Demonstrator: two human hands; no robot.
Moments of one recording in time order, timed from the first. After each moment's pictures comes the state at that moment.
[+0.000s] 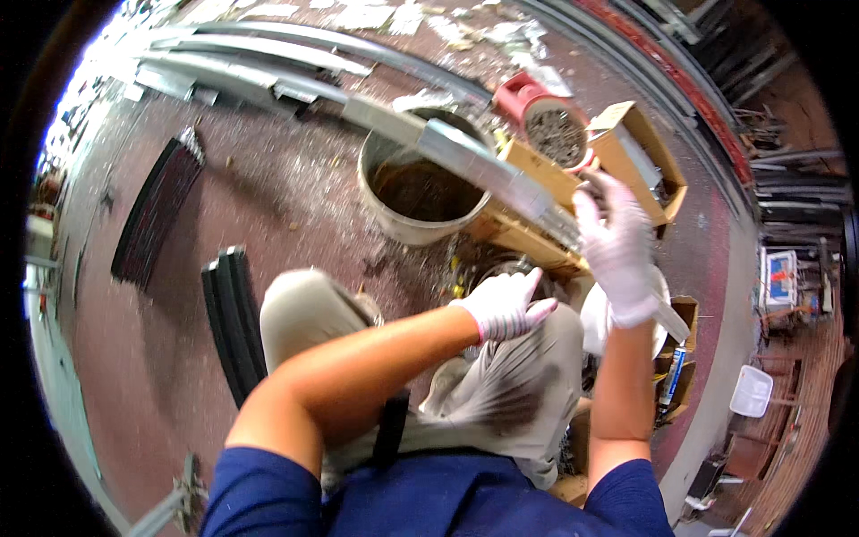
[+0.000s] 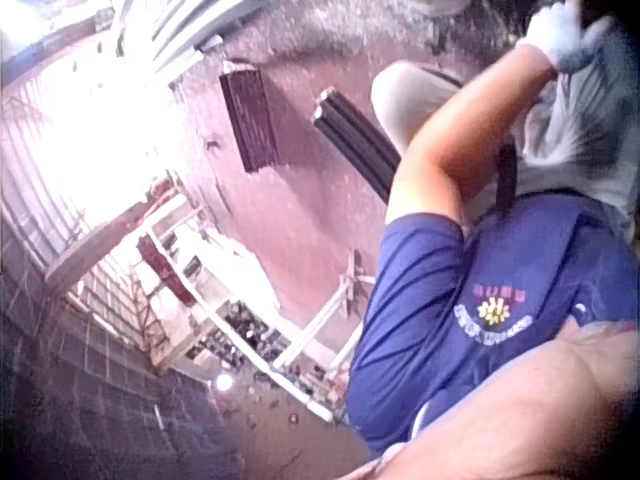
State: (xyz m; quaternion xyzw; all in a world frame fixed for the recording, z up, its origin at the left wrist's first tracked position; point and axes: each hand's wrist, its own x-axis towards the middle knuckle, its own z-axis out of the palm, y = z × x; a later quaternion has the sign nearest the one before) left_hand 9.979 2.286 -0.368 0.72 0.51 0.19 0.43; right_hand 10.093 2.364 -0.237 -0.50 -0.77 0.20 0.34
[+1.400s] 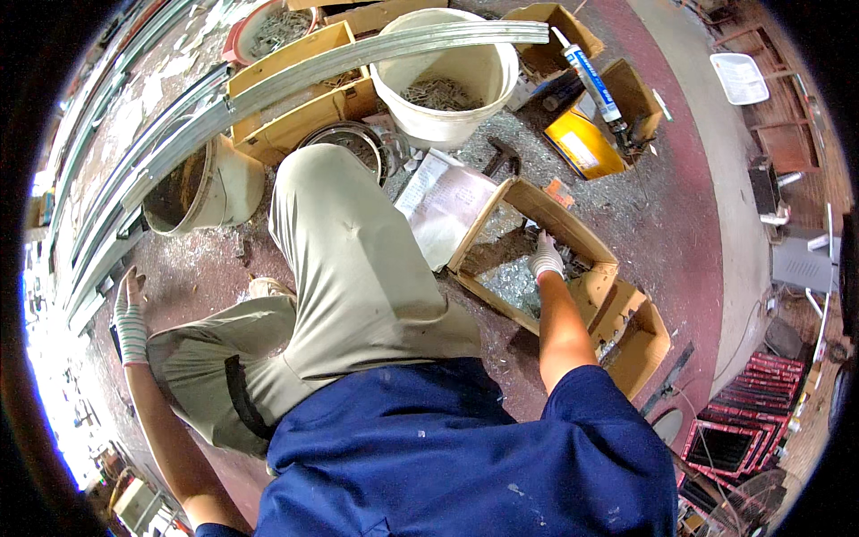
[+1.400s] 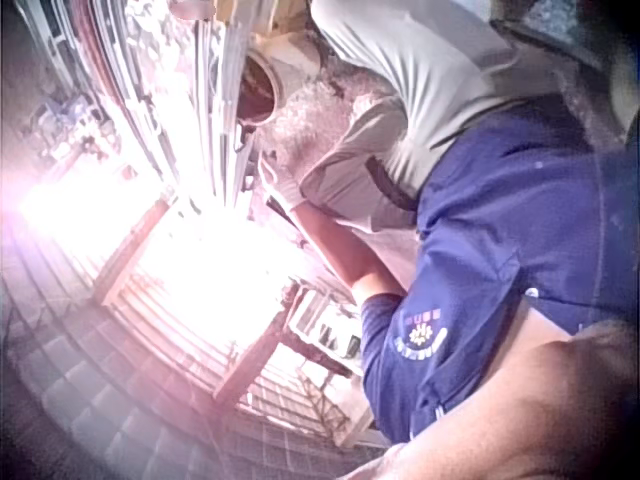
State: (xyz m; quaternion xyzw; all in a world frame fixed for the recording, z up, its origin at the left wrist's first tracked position) left_hand 9.711 2.224 -0.346 0.62 0.70 0.25 0.26; right_hand 10.547 1.956 -0.662 -0.89 -0.35 0.30 -0.09
